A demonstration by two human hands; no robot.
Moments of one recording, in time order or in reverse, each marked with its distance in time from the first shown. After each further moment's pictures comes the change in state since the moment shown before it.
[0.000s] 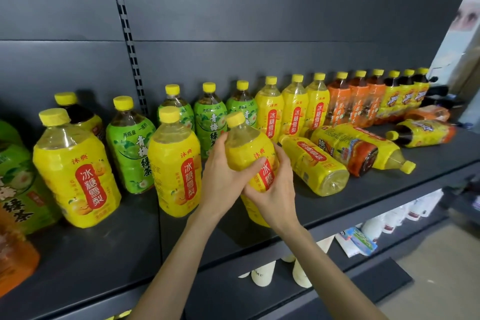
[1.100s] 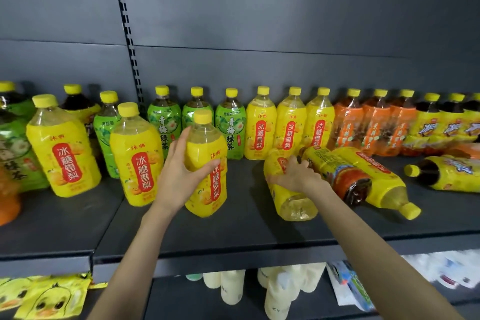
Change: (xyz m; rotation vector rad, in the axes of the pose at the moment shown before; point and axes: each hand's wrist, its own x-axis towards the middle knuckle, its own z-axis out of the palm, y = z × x) left_hand -0.001 0.022 0.045 0.259 0.276 -0.093; right_hand 0.141 0.094 -0.104 -0.773 -0.806 0.351
